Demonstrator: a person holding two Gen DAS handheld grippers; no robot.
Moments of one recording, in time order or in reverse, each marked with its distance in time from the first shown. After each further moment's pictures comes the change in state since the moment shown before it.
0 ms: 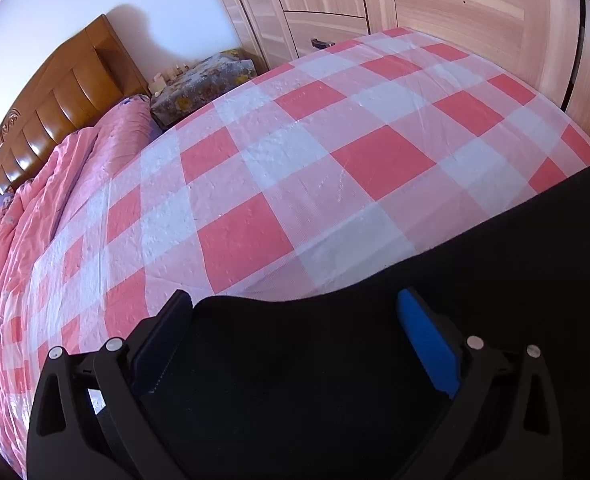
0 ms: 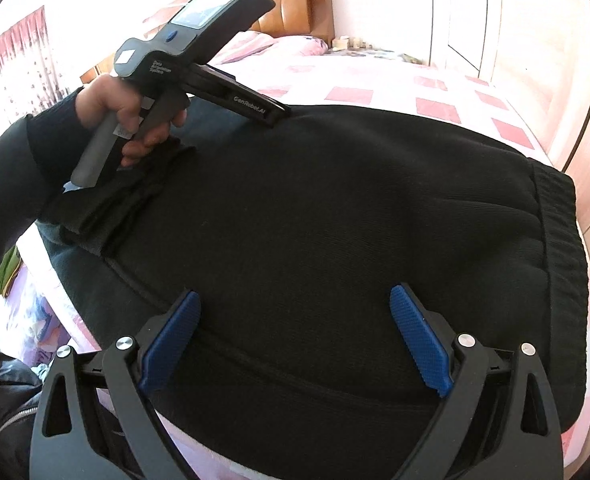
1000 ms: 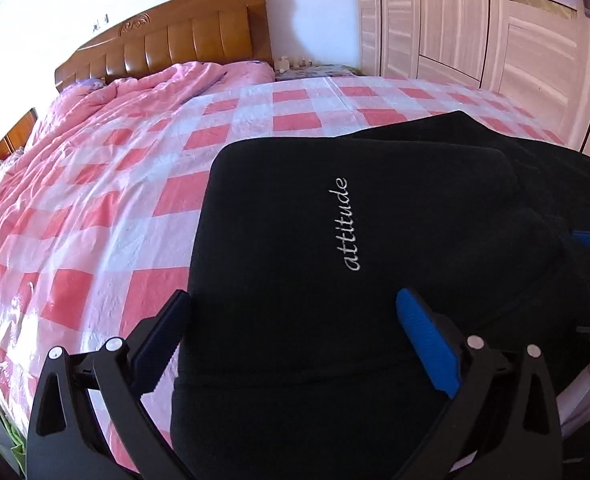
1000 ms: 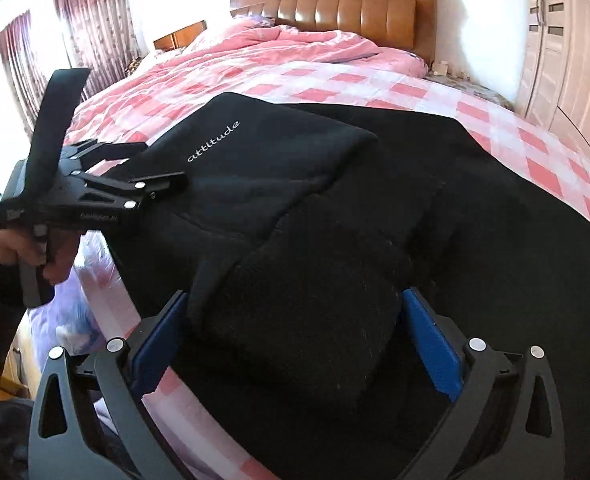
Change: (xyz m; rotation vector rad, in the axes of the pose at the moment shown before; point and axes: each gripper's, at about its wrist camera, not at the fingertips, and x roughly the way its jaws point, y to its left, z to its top) left arm -0.112 0.155 -0.271 -0.412 -0.121 0.090; right arm 0.060 0.174 0.049 -0.235 -0.009 0.163
